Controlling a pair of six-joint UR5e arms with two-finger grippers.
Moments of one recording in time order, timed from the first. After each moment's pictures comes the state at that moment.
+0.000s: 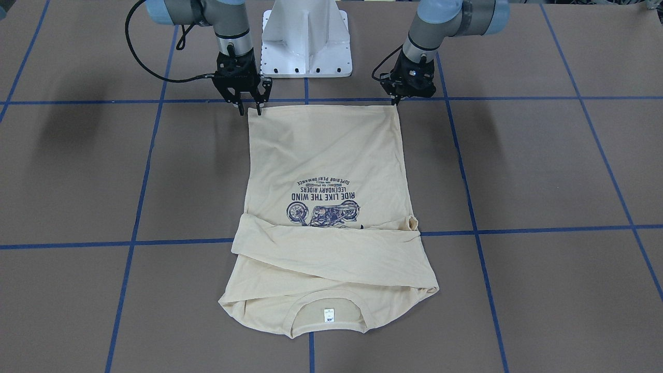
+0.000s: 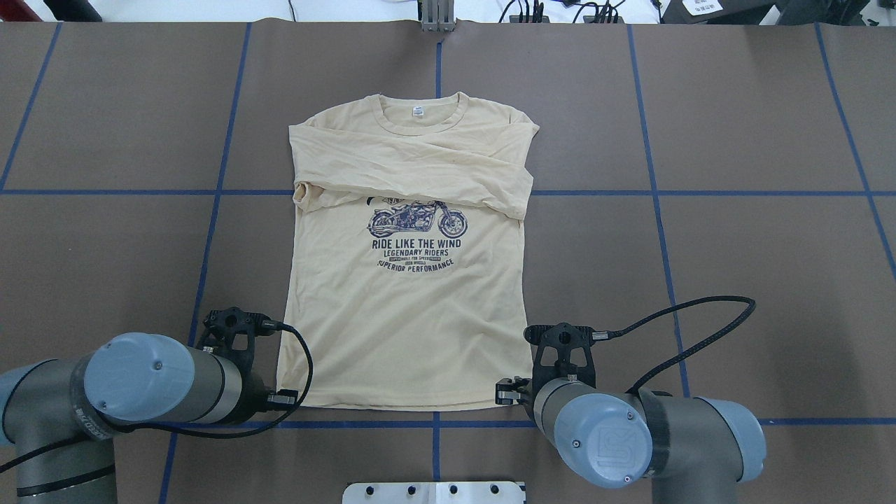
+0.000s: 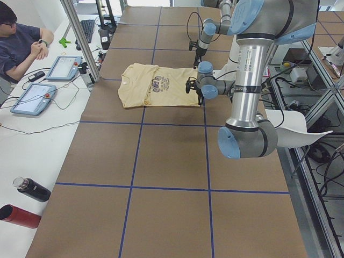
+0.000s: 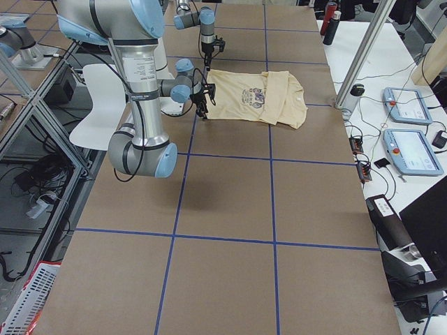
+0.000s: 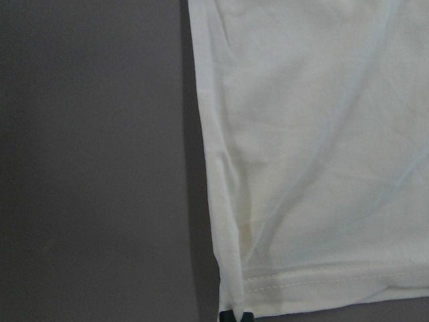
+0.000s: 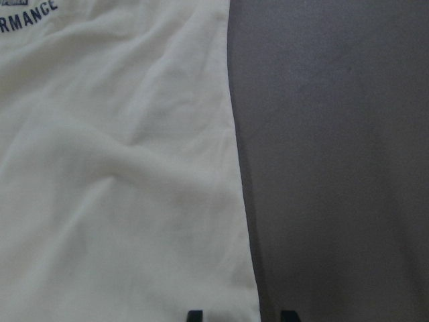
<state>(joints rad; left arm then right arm) -0.28 -1.71 -2.02 -1.87 -1.78 -1.31 0.13 -1.27 1.97 -1.46 1.40 1.51</state>
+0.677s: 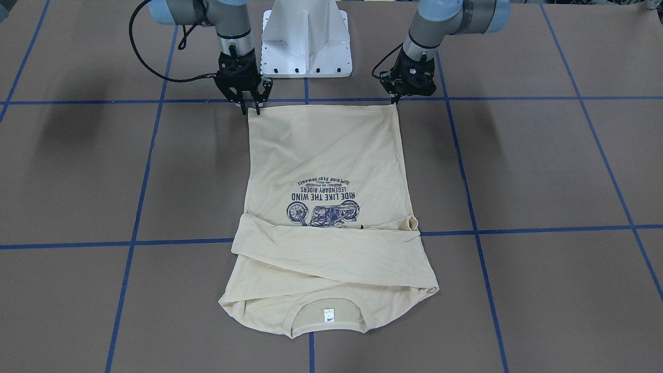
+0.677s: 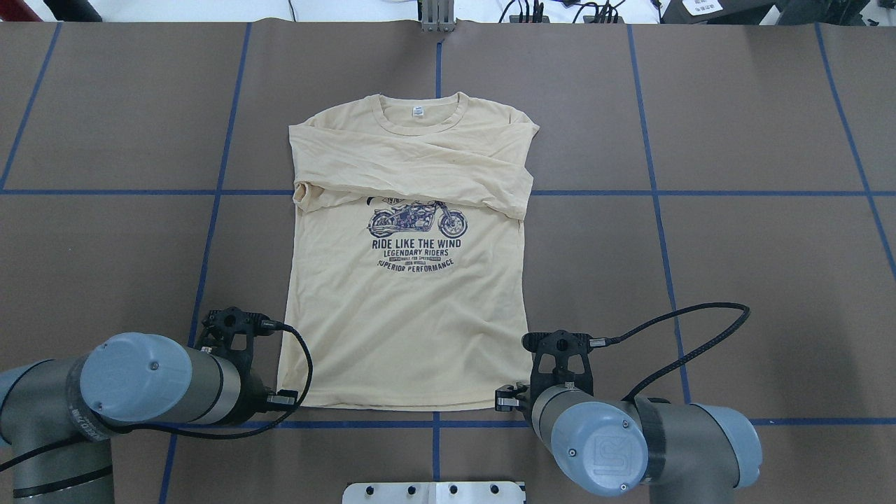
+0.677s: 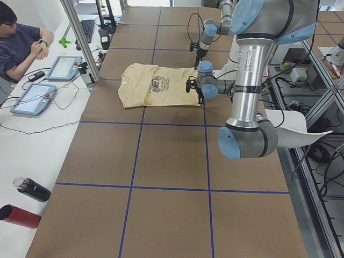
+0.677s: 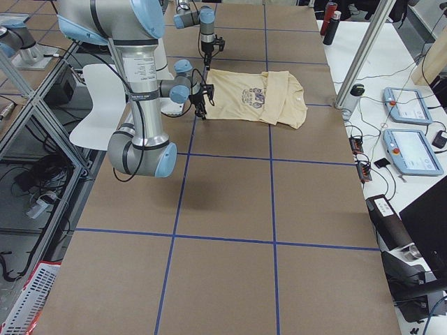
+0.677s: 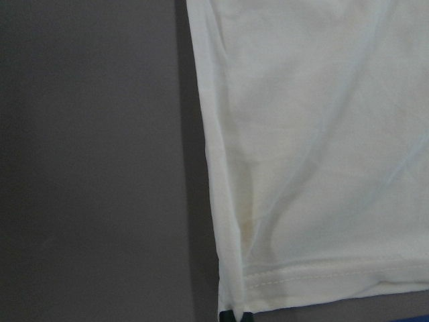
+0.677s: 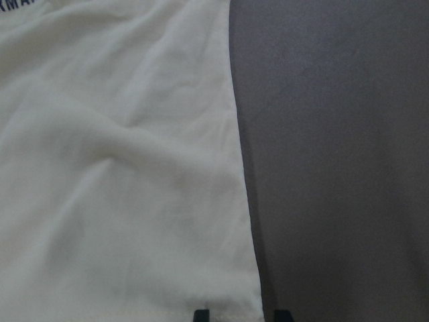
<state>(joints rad) -0.28 -1.70 -2.03 -1.86 -1.79 -1.31 0.11 -1.27 1.97 -1.46 1.39 1.52</state>
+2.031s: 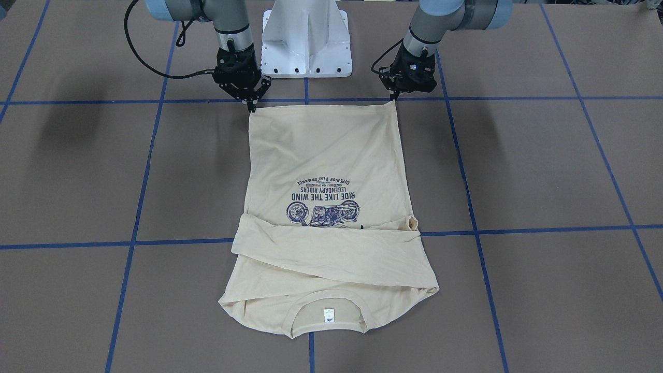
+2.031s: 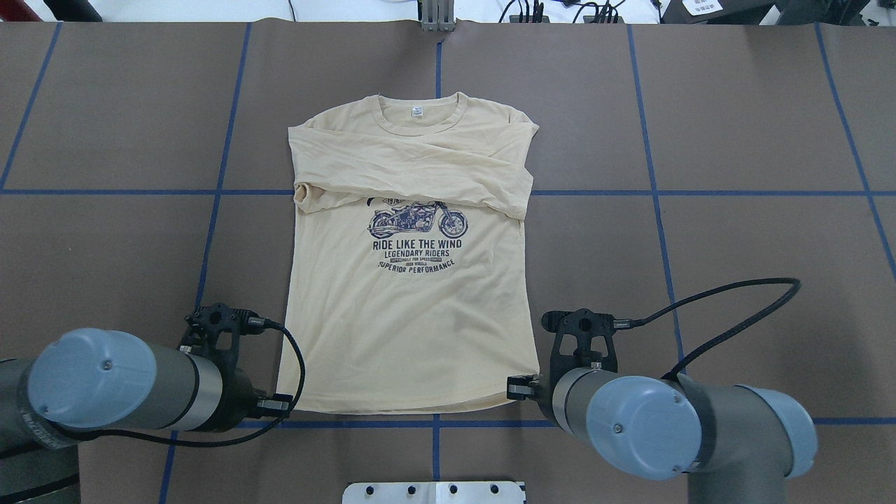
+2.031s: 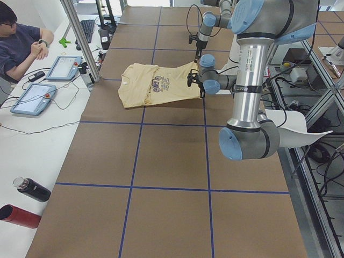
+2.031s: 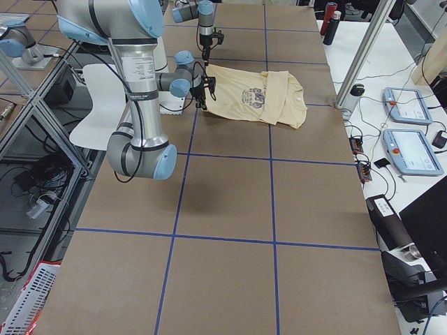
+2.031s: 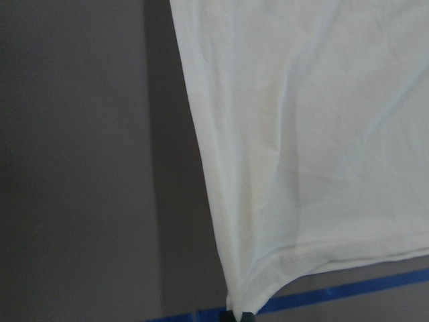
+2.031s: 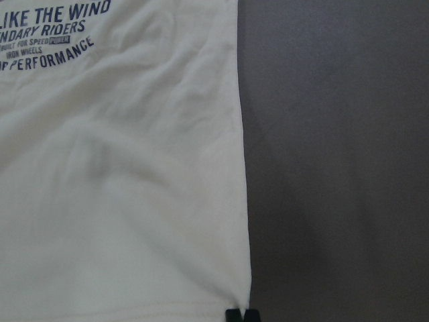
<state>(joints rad) -0.29 -1.67 -2.18 -1.85 -1.84 -1.30 0.17 -1.31 2.15 -1.53 1.51 1.51</state>
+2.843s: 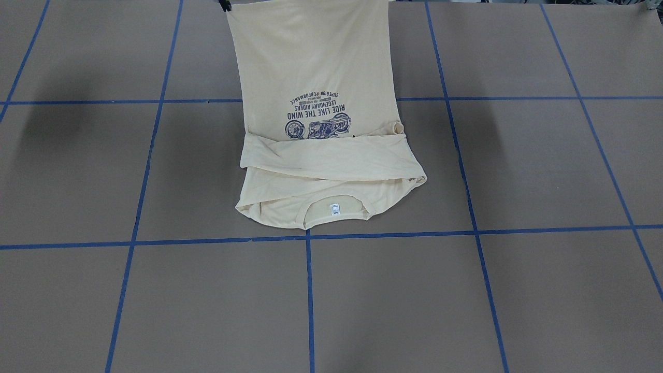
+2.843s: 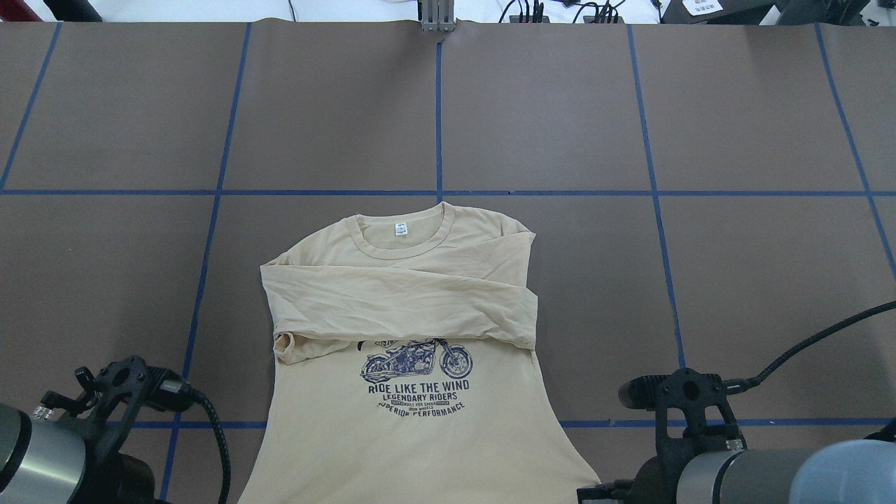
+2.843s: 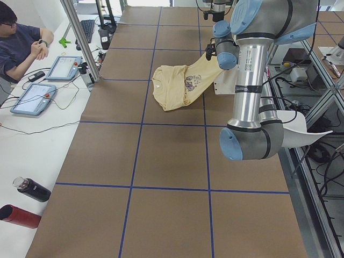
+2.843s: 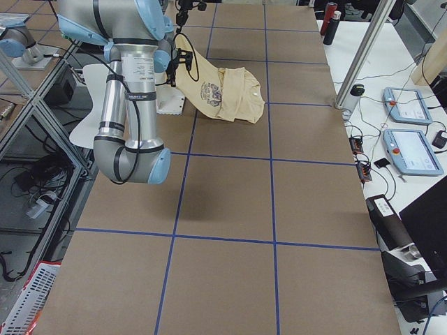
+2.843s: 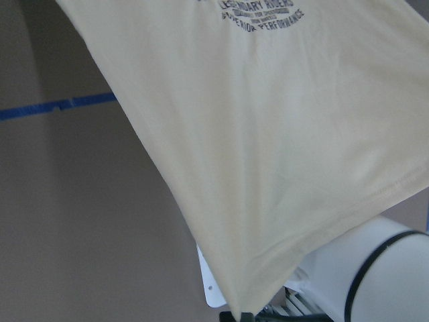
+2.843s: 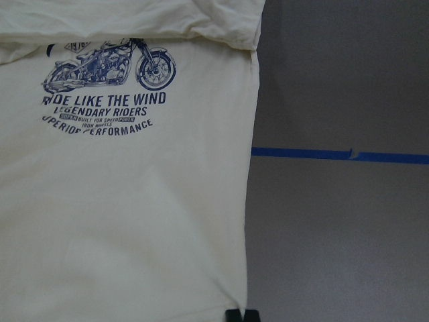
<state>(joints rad) -0.25 -1.67 -2.56 -1.60 -2.12 -1.32 0.06 -1.38 2.57 -1.81 1.65 1.51</state>
